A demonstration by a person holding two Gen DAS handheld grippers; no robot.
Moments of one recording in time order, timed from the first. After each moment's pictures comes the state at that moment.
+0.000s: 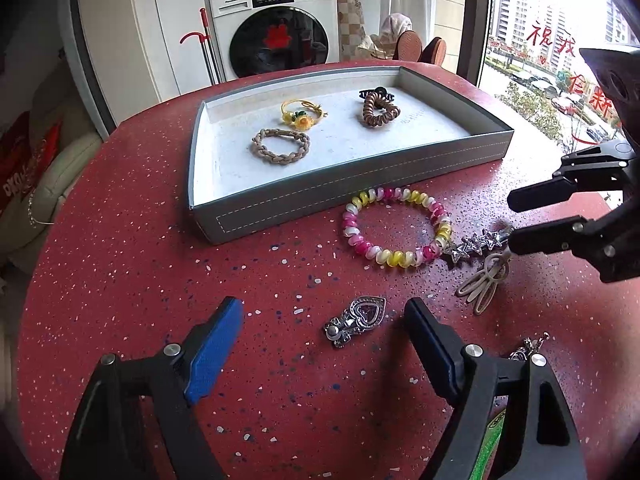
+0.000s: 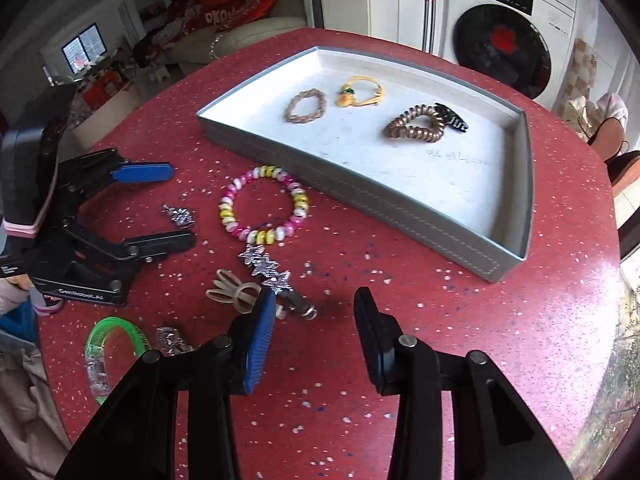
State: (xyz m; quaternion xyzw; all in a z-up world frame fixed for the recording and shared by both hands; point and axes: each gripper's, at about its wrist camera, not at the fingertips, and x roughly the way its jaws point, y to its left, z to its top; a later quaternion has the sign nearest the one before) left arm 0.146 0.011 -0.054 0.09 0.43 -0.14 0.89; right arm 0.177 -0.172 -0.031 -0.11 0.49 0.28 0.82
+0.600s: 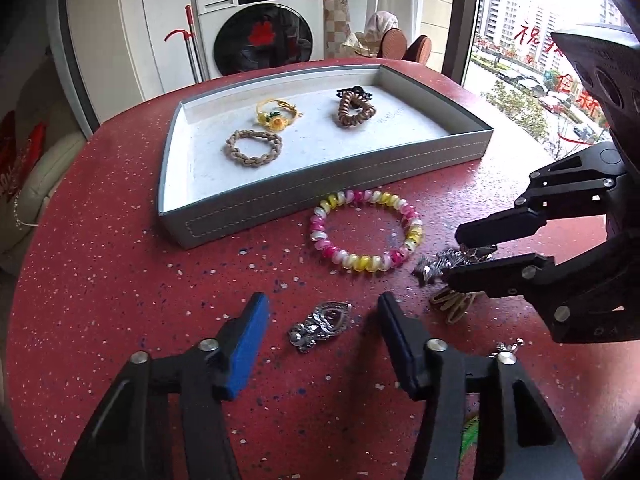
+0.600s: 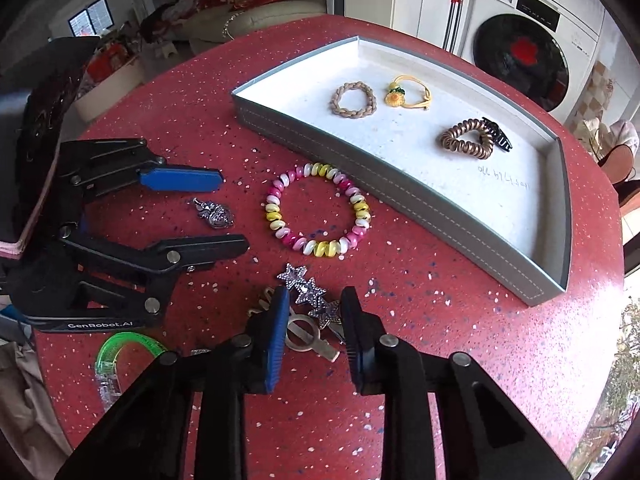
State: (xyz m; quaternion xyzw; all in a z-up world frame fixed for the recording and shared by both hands) left arm 0.146 -0.001 -0.050 0.08 0.44 -0.18 0.88; right arm 0.167 -0.113 -0.039 -0.16 0.50 0.28 0.80
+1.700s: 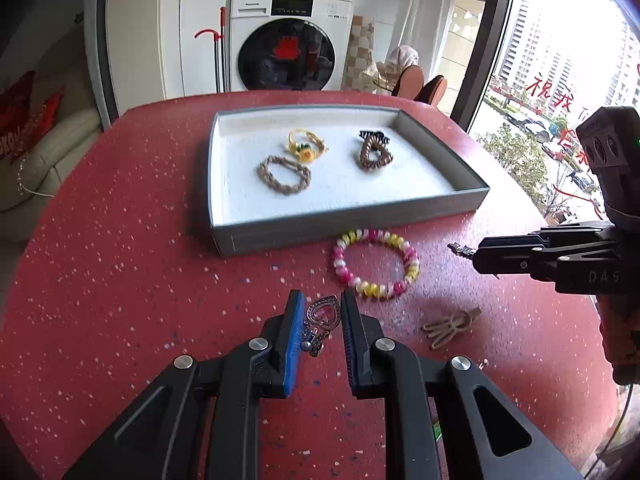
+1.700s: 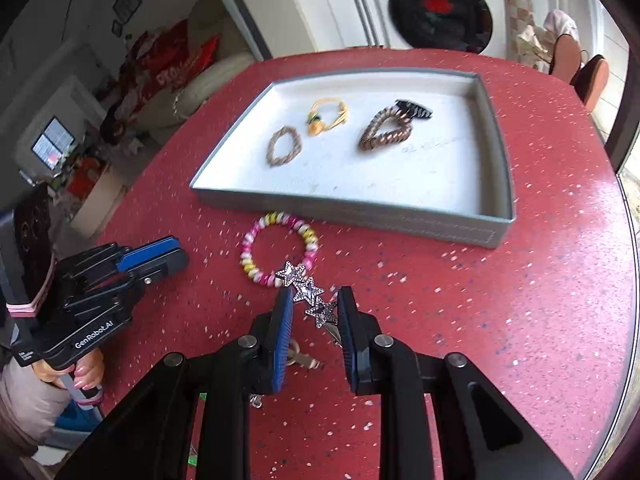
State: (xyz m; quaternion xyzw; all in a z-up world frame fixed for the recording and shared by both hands) left arm 0.144 0.027 -0.015 0.01 0.42 -0.16 0.89; right arm 0.191 -0.186 -0.006 0.05 0.50 0.22 0.84
